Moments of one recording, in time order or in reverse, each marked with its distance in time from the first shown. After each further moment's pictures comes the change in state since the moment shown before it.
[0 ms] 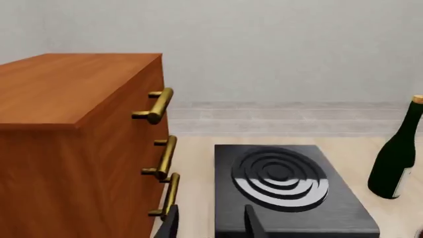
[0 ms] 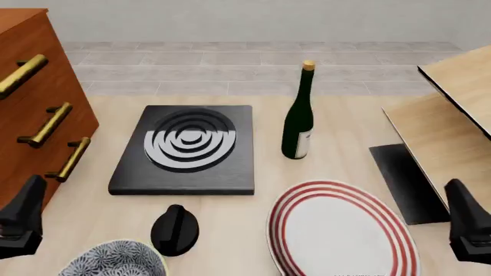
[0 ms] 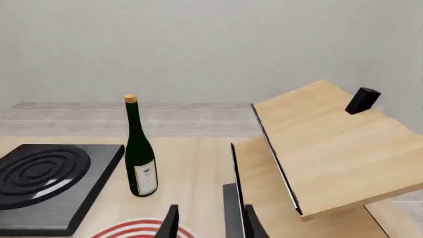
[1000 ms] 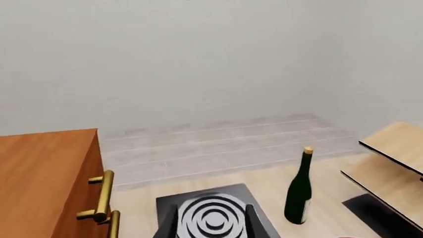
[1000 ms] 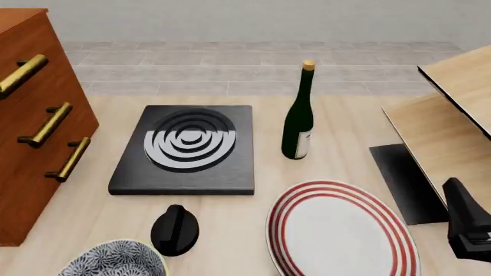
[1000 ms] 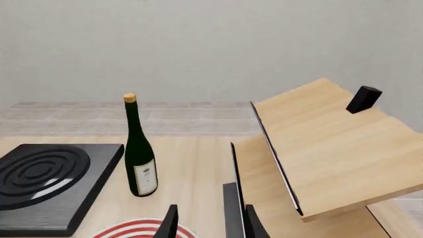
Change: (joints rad) left arm -0.292 0.227 -0.567 0.274 -0.028; right arm -0.001 0.030 0.001 -0.023 0.005
